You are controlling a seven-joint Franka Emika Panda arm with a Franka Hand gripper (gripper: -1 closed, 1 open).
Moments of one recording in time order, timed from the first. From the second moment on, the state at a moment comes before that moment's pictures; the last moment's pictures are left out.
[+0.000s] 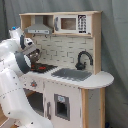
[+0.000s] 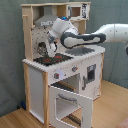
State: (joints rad) arm -1.85 -0.62 2.38 -1.18 0.19 2.12 0.34
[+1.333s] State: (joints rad) arm -1.92 -0.64 2.45 -1.01 0.19 1.80 0.26
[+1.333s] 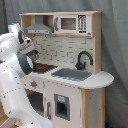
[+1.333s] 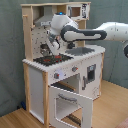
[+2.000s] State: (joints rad) arm -1.93 -0.67 2.47 -1.01 0.21 1.71 0.18
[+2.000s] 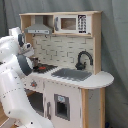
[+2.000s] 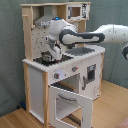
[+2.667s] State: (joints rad) arm -1.95 -0.67 2.44 -0.93 0.19 1.70 0.16
